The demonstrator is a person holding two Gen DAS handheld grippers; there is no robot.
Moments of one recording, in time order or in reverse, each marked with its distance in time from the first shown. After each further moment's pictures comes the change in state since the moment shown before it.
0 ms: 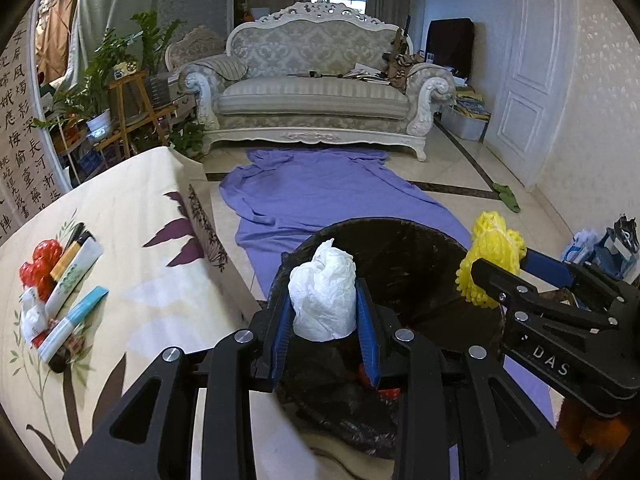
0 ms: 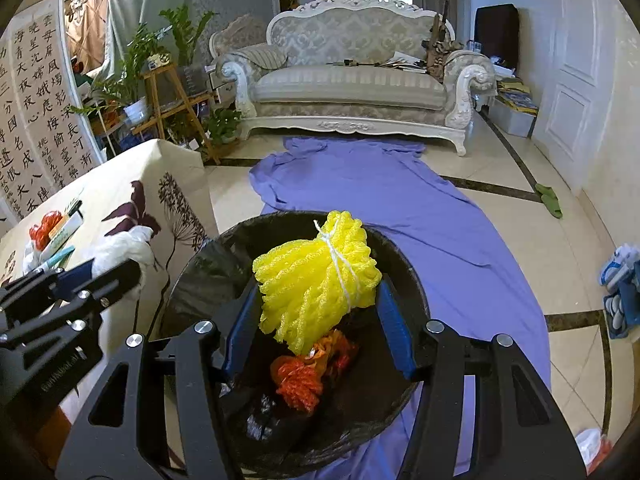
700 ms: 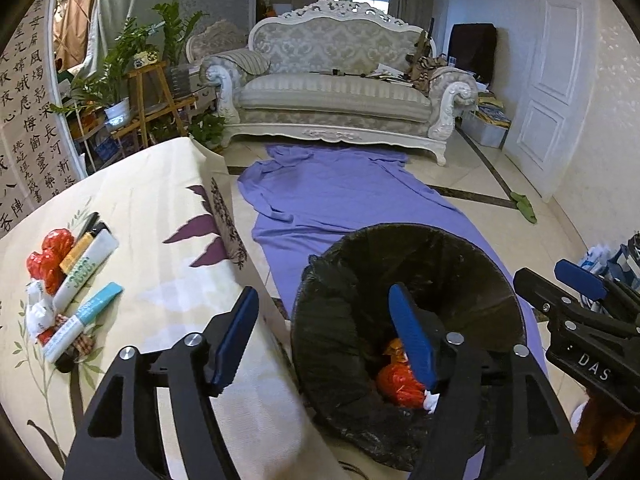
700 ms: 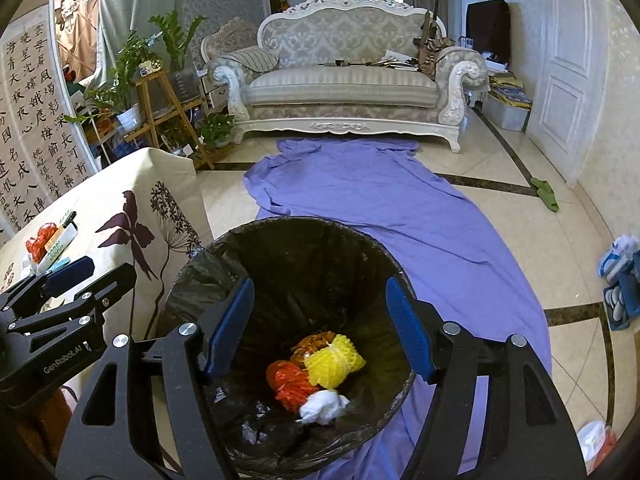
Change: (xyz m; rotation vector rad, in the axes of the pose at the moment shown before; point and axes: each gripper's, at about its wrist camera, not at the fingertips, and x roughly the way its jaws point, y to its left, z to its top) left arm 0.001 0.018 0.000 -0.059 0.000 0.062; right arm -0.001 -0.008 0.005 0.028 -0.001 -0.006
